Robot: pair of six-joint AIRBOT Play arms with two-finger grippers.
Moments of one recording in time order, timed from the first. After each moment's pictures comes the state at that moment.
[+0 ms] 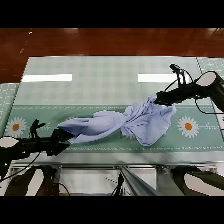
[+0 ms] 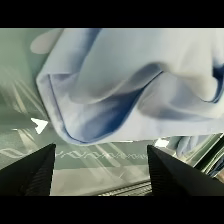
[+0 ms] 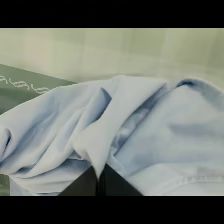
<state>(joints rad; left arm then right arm) 0.38 -0.68 0.13 0.72 -1.21 -1.50 -0.01 -1.29 0.99 -1.03 1.11 1.28</state>
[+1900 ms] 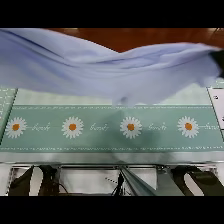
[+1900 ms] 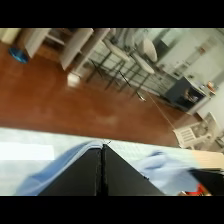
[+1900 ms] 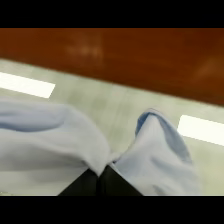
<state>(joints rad) 0.64 -0.61 1.29 0.20 -1.31 -1.35 -0.01 -0.67 1.32 -1.27 1.10 1.36</state>
